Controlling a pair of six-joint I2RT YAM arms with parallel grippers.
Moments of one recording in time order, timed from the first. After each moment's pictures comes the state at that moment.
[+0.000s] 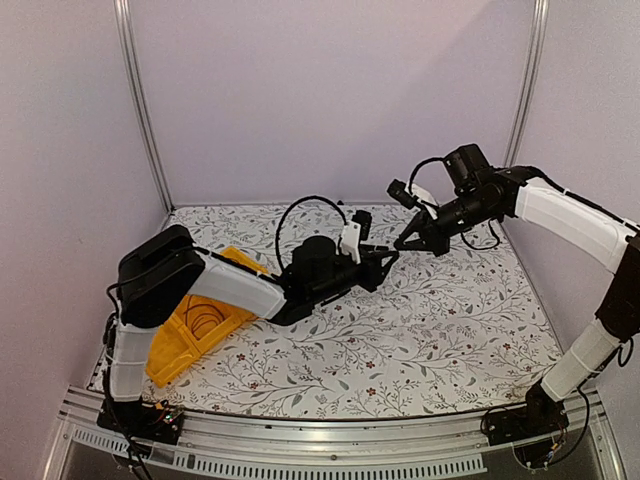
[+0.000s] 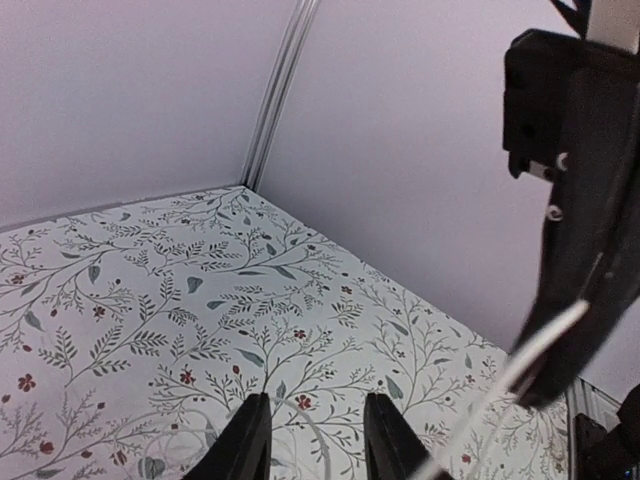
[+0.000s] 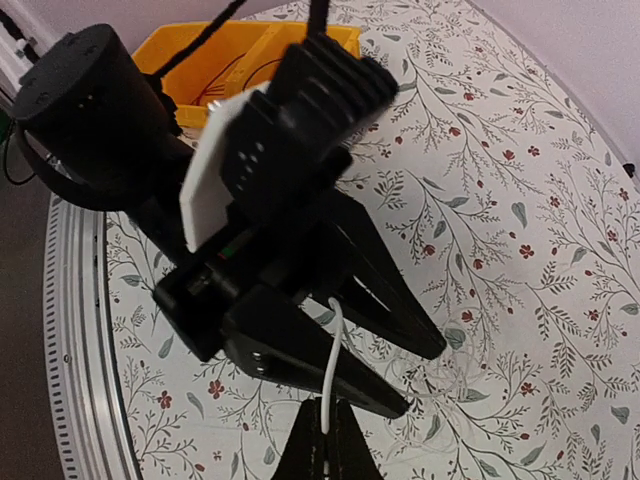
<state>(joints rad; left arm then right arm) -1.00 2.12 1.24 0.85 -0.02 -0.34 0.49 1.58 1.43 -0.77 -0.59 -0.50</state>
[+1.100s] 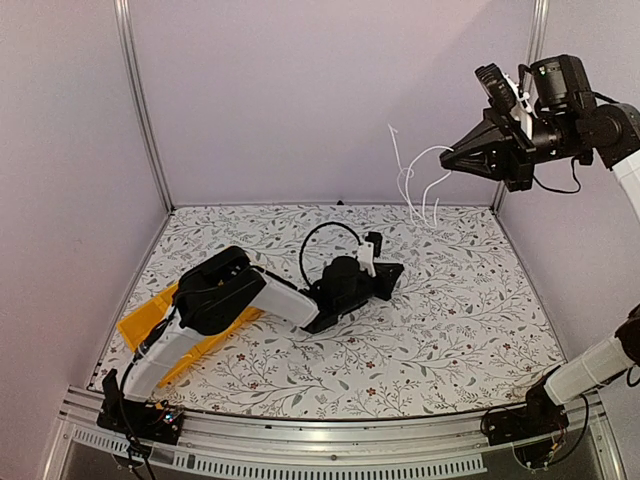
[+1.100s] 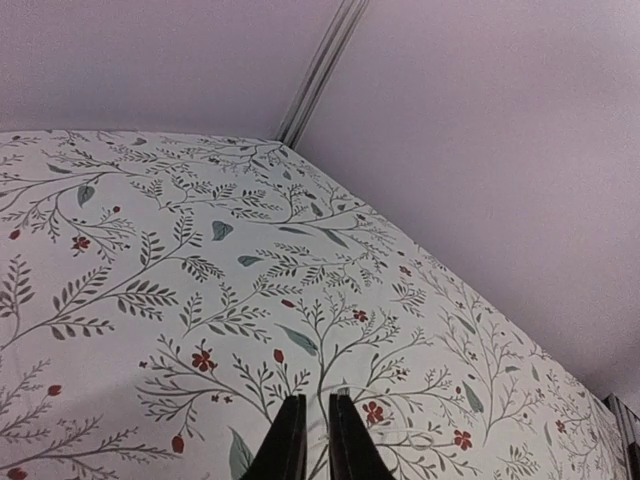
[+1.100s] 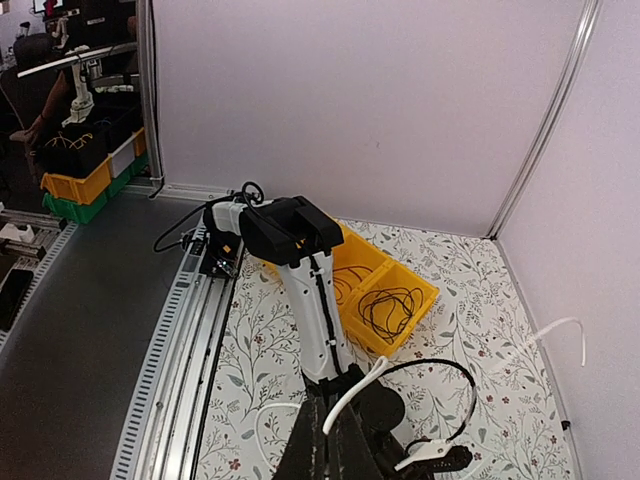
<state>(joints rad) -0.97 2.58 1.63 0.92 -0.06 -0.47 0.49 1.40 1.99 -1.17 -1.00 -0.67</state>
